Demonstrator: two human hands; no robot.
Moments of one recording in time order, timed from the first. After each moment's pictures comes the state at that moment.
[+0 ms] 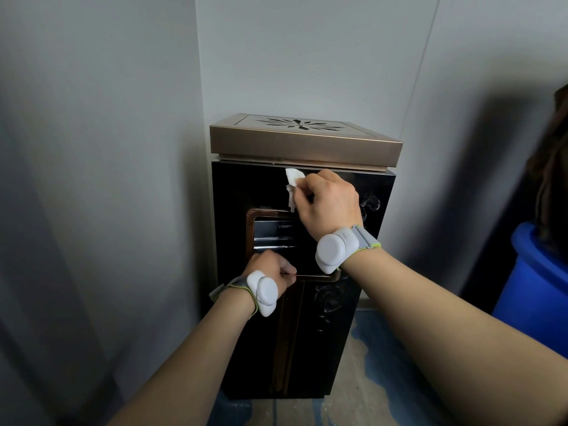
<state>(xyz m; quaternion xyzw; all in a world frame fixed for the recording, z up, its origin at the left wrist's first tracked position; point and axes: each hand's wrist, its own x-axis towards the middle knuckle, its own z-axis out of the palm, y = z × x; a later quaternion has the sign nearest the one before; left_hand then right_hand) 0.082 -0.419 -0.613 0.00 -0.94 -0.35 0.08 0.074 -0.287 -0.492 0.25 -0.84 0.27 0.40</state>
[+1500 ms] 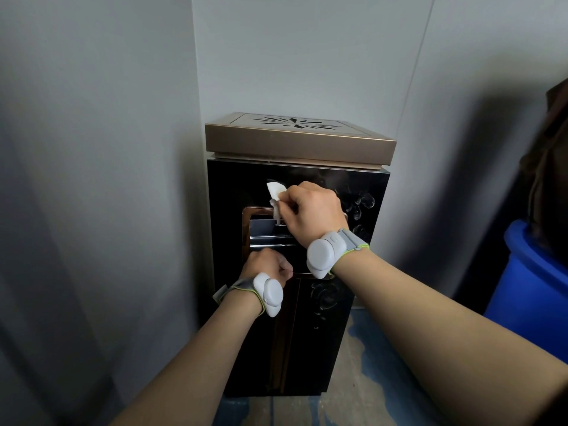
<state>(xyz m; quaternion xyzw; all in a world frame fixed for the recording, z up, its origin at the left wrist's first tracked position) 0.083 -0.407 -0.607 0.05 -0.93 -0.35 0.08 0.073 -0.291 -0.506 0.32 -0.84 0.25 0.36</state>
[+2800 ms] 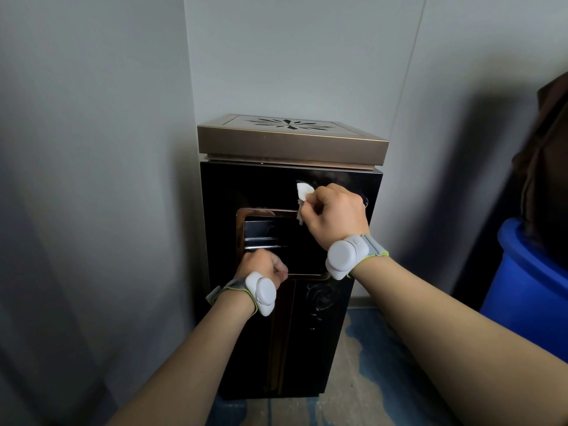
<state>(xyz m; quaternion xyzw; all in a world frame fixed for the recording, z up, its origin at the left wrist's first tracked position) 0.086 -0.408 -0.605 0.04 -0.93 -0.36 0.08 0.071 -0.254 -0.507 0.23 -0.85 0.28 0.37</state>
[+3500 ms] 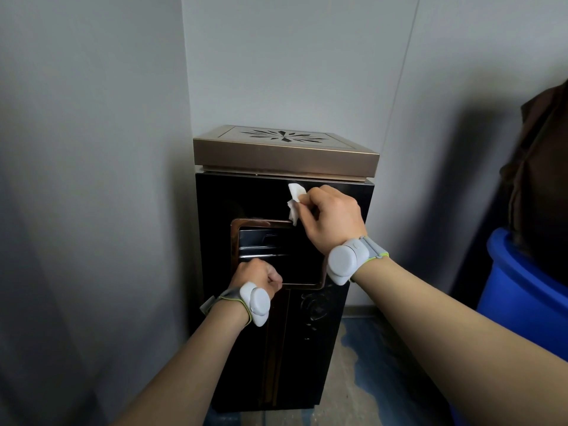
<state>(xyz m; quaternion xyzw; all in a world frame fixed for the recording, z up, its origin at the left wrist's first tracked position) 0.085 -0.408 -0.606 0.02 -0.93 -0.36 0.09 0.073 -0.247 -0.492 0.28 -0.83 0.27 0.40</state>
